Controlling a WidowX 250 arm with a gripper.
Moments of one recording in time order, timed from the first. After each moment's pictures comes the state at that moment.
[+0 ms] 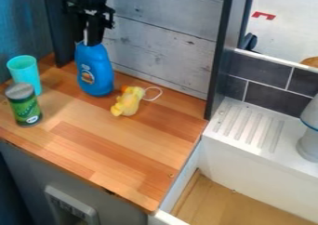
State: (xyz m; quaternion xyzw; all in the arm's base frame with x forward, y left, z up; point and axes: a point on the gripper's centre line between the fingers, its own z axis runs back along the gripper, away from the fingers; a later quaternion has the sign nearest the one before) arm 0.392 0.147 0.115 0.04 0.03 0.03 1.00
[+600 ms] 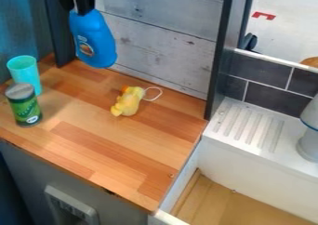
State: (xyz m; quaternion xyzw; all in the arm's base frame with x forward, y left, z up) arm 0.357 0.127 0.185 0.03 -0.09 0.02 1.00
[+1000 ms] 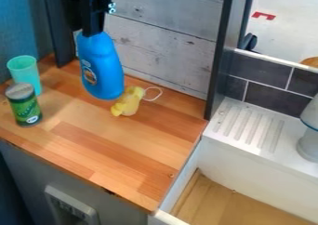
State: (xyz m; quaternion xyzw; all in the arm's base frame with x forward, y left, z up) arm 0.312 0.076 0.181 0.01 -0.01 -0.08 1.00
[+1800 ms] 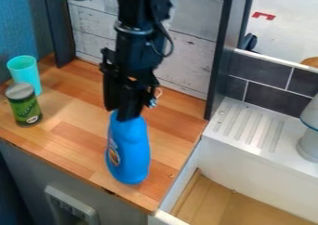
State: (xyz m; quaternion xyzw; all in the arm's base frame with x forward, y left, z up) arm 0.266 -0.015 0.111 0.02 0.07 -0.18 0.98
